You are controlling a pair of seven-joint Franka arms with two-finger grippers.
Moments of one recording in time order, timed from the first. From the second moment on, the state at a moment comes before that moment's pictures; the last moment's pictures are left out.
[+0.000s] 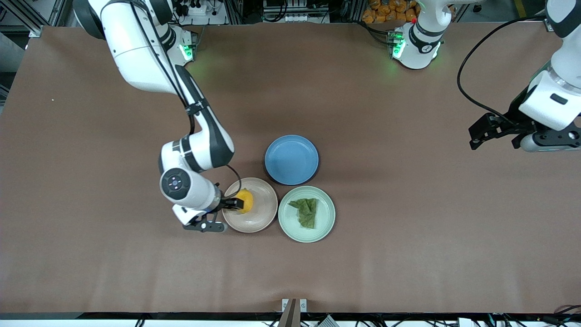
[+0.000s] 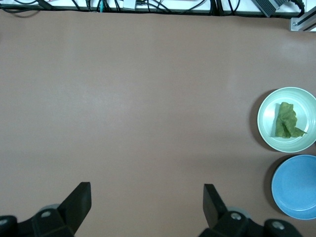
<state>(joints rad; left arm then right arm) 0.01 0.08 -0.18 -1.52 0.04 1.74 -0.20 0.48 0.80 -0.13 -1.34 0.21 2.11 0.35</state>
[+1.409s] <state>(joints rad) 0.05 0.07 -0.18 -1.47 0.04 1.70 -0.20 0.09 0.58 -0.16 -1.51 0.07 1.97 -0.15</state>
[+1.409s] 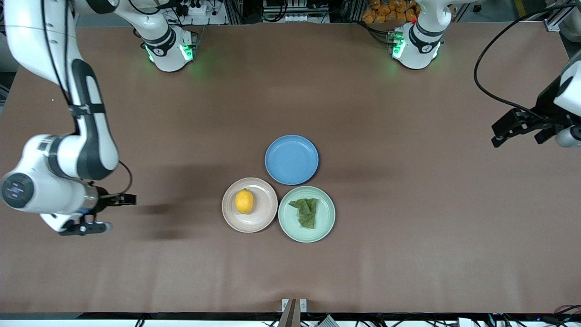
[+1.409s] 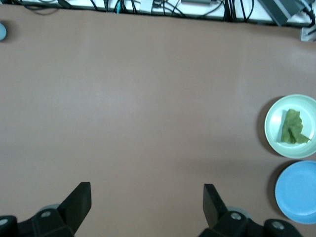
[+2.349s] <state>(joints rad) 0.05 0.06 -0.20 -1.47 0.04 1.60 -0.20 -0.03 0.21 -0.08 -1.66 0.02 1.81 -0.17</state>
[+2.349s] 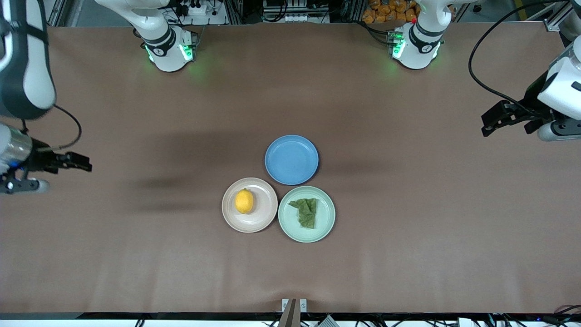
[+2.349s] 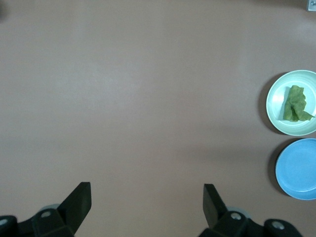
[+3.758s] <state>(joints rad) 0.05 0.06 -0.21 -1.46 0.04 1.57 -0.15 0.02 0.05 -0.08 -1.49 0.00 1.42 -0.14</state>
